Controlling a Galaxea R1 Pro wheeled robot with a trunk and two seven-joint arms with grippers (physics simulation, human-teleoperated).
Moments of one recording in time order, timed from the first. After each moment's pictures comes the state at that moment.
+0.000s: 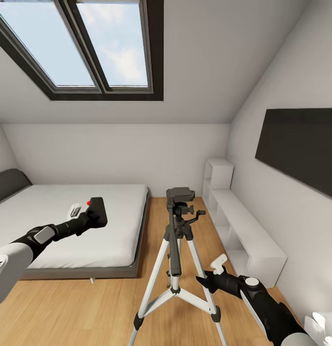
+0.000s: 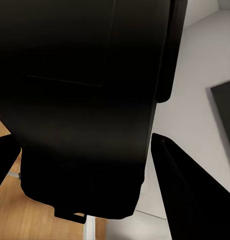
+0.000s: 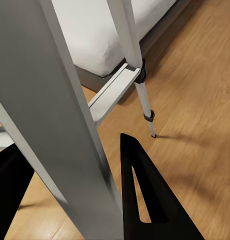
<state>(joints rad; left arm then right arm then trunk) -1.11 0.35 0.07 -0.03 0.63 0.51 -0.67 -0.47 -0.14 0.17 -0.80 0.06 0.16 0.59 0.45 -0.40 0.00</state>
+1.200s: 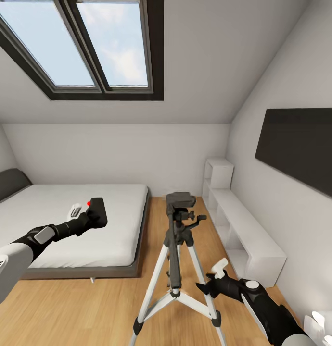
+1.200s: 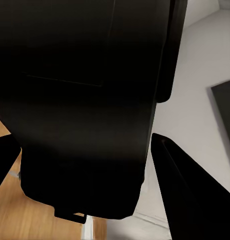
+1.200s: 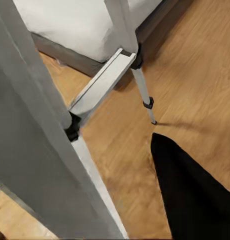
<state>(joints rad) -1.11 0.35 0.07 -0.03 0.63 0.51 -0.67 -0.47 -0.14 0.17 -0.76 0.08 0.17 0.59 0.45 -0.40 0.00</state>
